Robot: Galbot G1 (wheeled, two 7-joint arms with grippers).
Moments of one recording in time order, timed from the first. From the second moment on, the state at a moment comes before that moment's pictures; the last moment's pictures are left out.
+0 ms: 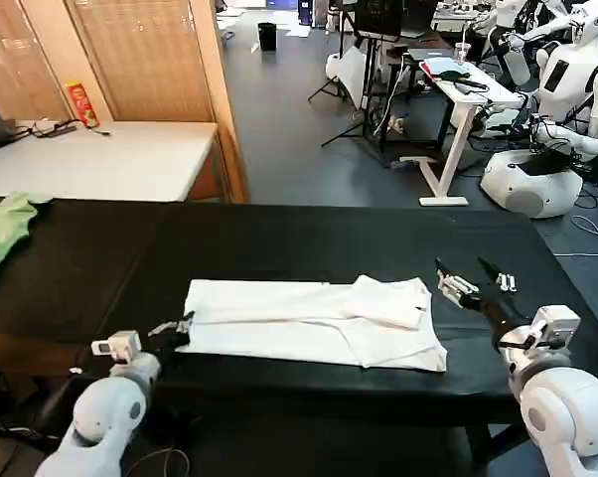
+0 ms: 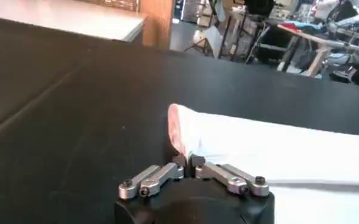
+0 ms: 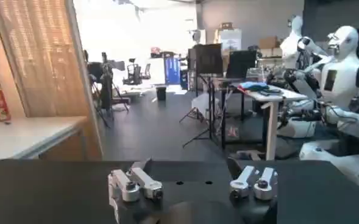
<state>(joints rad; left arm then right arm) 1.28 -1.12 -0.54 -1.83 -0.51 0.48 -0.04 -1.36 1.09 0.74 2.26 0.65 -0.55 0.15</state>
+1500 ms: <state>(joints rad) 1.22 -1.26 -0.26 -2.04 -0.66 0.48 -0.12 -1.45 1.22 0.74 2.26 0.54 -0.53 0.15</state>
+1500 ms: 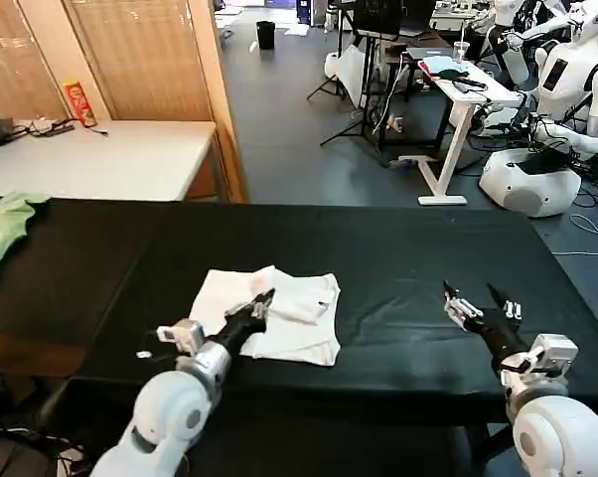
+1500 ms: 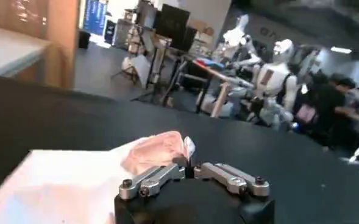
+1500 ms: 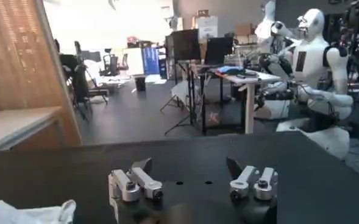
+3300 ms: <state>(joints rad) 1.21 -1.20 -0.38 -1.93 -0.53 0.34 -0.08 -1.01 1.15 0.11 1.93 0.41 -0.56 0.03</state>
